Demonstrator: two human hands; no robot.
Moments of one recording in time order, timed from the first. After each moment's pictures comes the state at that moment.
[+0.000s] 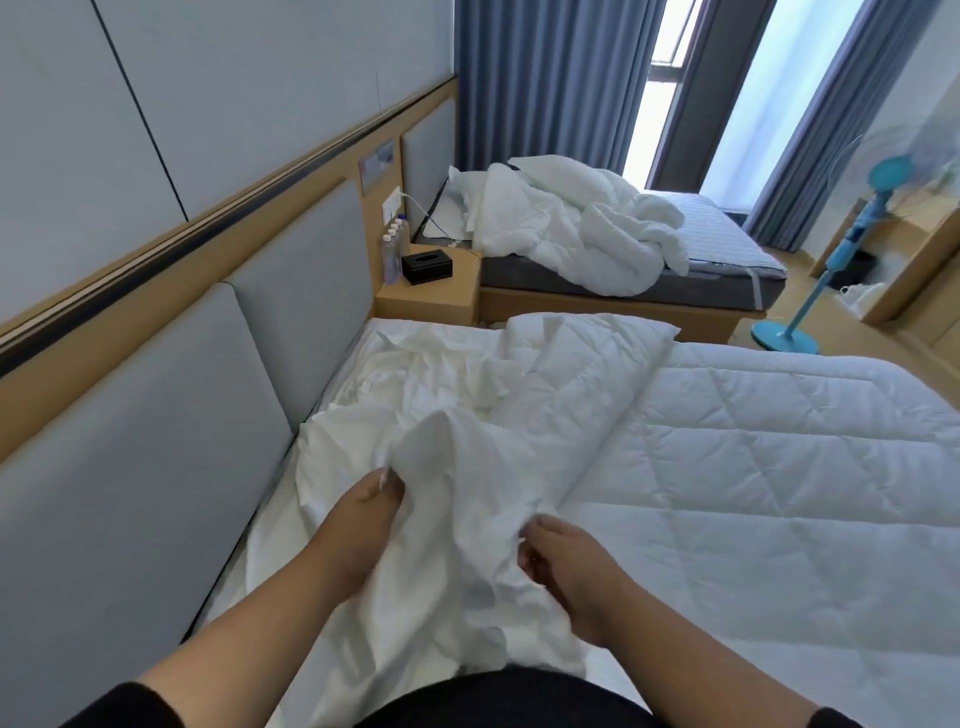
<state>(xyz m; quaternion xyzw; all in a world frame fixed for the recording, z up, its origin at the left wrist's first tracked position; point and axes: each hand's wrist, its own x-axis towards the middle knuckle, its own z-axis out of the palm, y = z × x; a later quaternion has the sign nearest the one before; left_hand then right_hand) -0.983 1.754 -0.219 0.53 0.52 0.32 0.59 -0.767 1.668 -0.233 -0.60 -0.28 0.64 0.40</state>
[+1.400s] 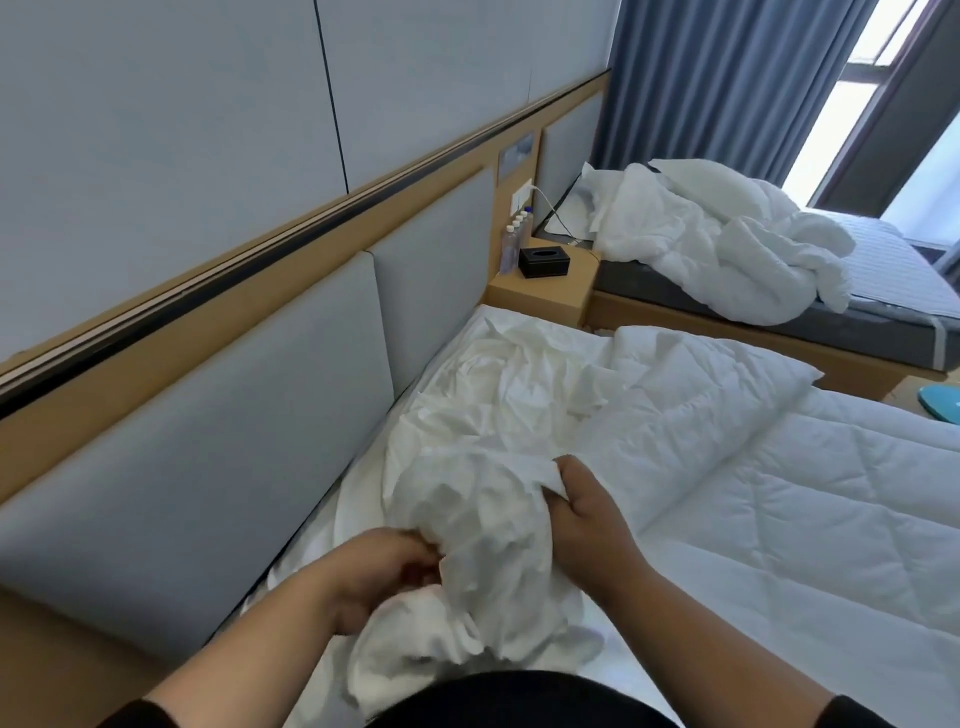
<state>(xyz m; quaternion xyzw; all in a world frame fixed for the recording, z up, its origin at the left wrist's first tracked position) -1.058 1.713 -0.235 0.29 0.58 0.16 0.75 -0.819 1.717 -0.216 -0.59 -0.60 0.38 0.37</state>
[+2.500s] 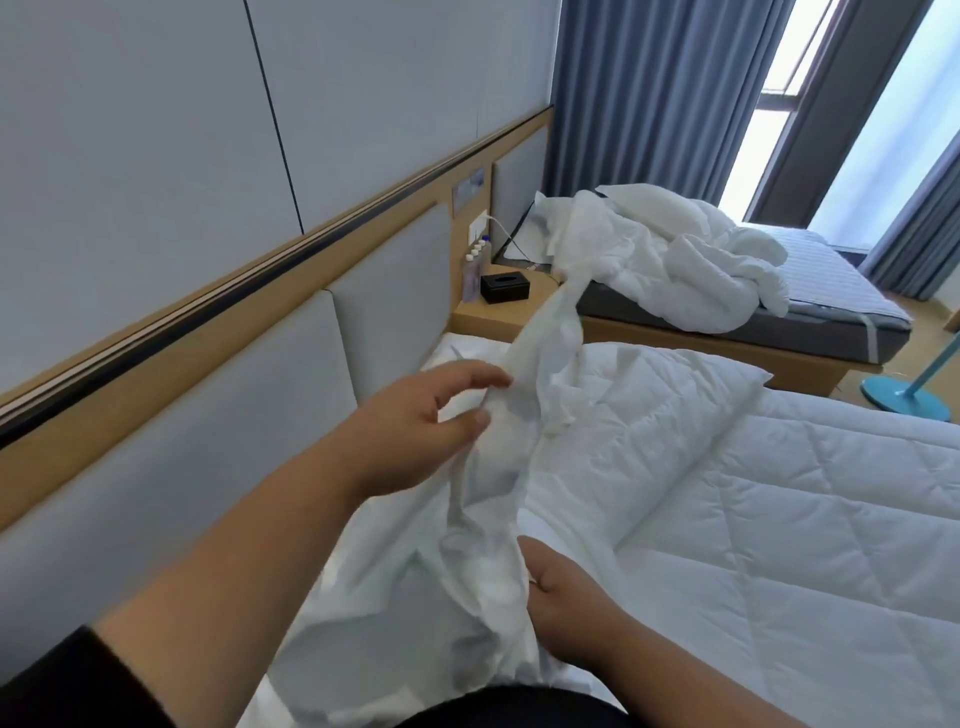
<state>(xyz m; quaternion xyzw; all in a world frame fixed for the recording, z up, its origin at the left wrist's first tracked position) -1.001 1.761 -0.081 0.80 0.42 0.27 0.34 -0.807 1.688 -0.232 -0.58 -0.65 0.43 0.23</state>
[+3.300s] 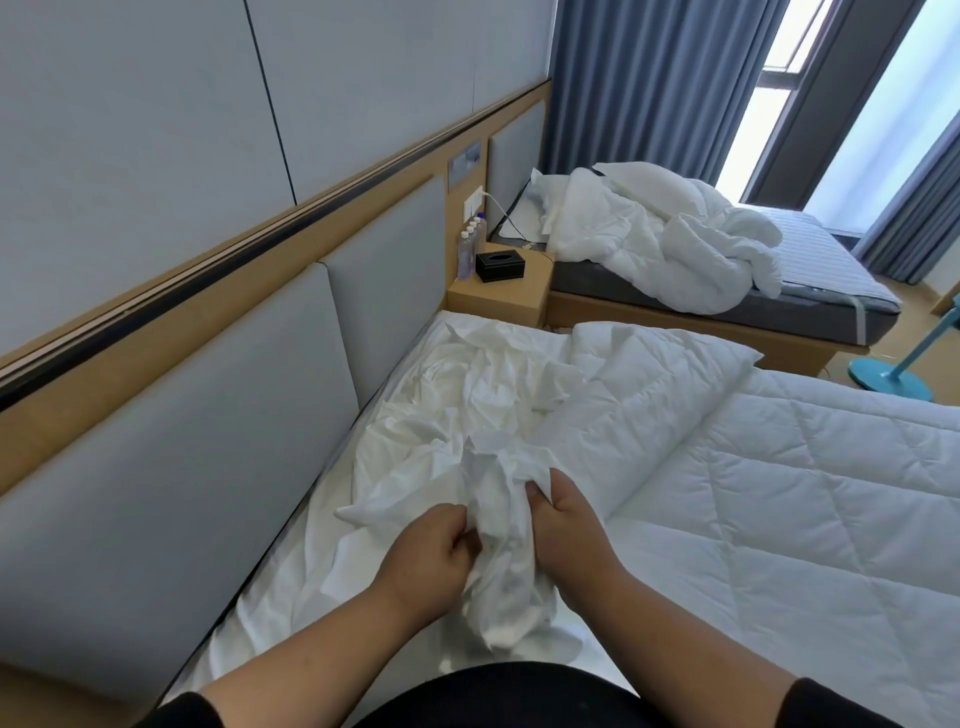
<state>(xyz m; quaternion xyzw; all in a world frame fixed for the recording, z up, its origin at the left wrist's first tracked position) -0.986 1.704 -0.246 0.73 0.54 0.25 0.33 -0.816 1.698 -0.223 -0.63 -0.49 0.44 0.41</state>
